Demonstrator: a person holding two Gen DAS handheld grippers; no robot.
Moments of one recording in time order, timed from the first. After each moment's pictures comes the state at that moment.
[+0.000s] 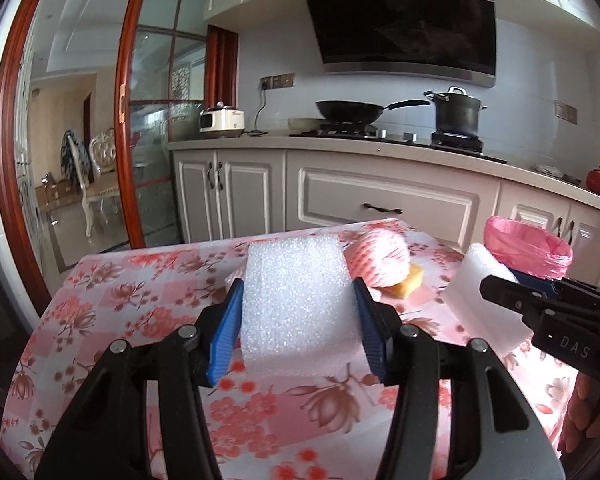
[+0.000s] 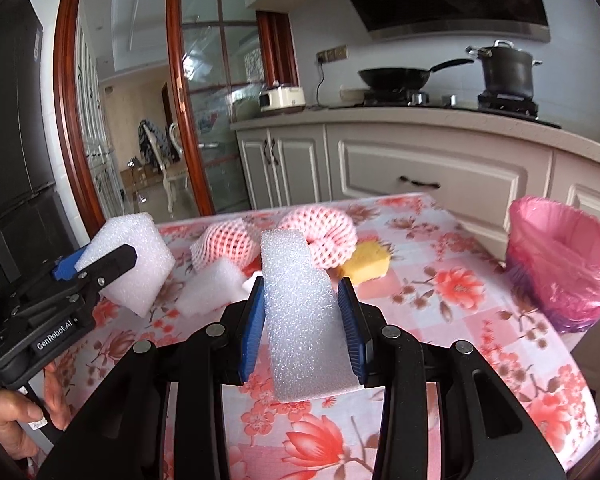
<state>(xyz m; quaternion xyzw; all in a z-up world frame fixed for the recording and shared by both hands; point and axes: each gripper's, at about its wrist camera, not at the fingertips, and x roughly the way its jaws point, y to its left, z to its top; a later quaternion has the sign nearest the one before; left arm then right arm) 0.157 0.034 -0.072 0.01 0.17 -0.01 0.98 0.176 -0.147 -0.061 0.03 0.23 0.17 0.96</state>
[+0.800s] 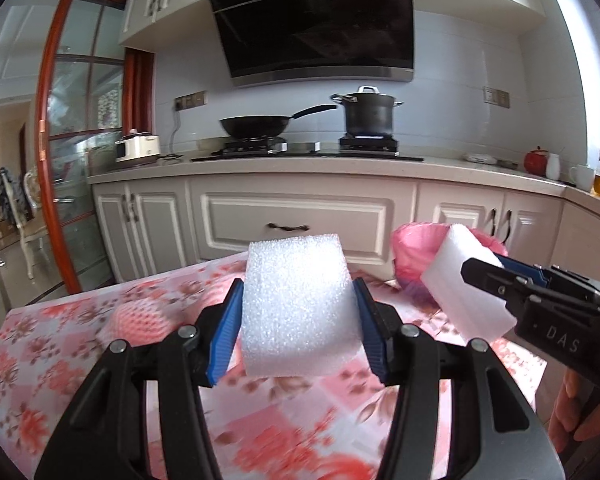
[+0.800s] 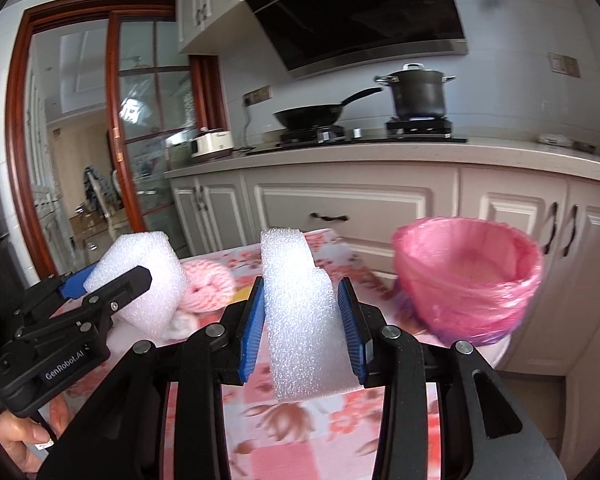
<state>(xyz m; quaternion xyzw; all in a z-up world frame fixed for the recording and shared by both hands) 0.195 -0.098 -0.051 0.04 0.15 -0.14 0.98 0.167 -0.256 -0.038 0.07 0.17 0.05 0.98</state>
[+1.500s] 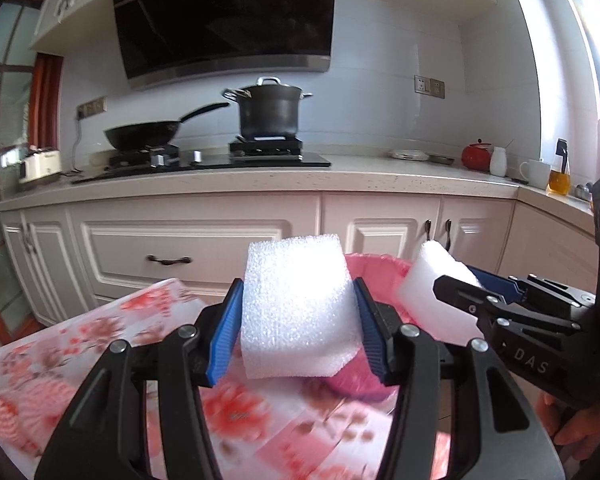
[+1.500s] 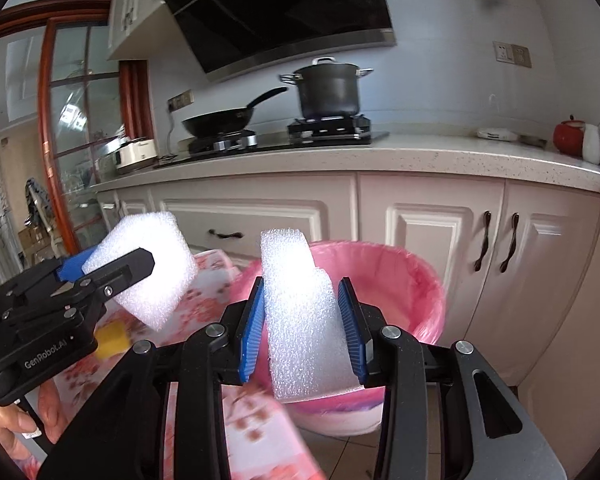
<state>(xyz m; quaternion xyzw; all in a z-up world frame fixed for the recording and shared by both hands) 0.317 -0.274 -0.042 0.05 0.16 -0.29 0.94 0.245 -0.417 -0.035 0.08 0.19 -0.05 0.98</state>
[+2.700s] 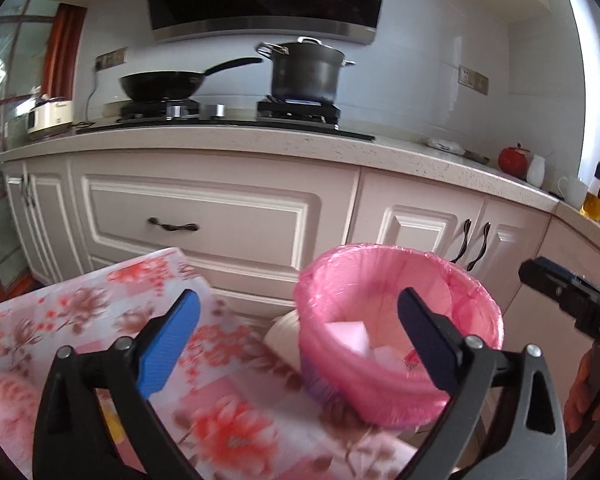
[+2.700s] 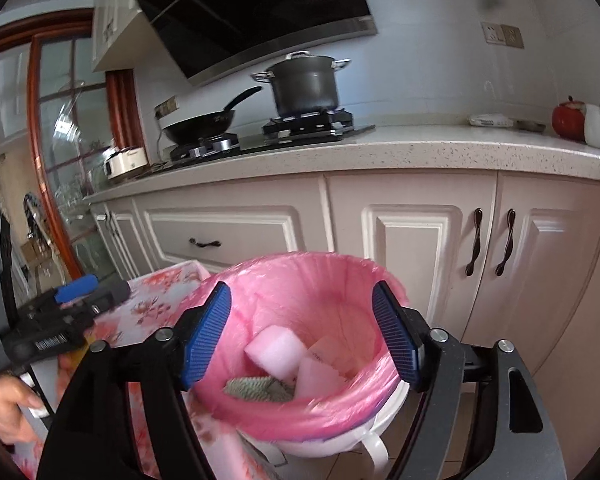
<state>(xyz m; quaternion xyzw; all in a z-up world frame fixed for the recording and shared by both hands) 0.390 -0.266 -0.070 0.00 0.22 -0.24 0.94 0.262 -0.471 -0.042 0.09 0.19 -0.04 0.98</state>
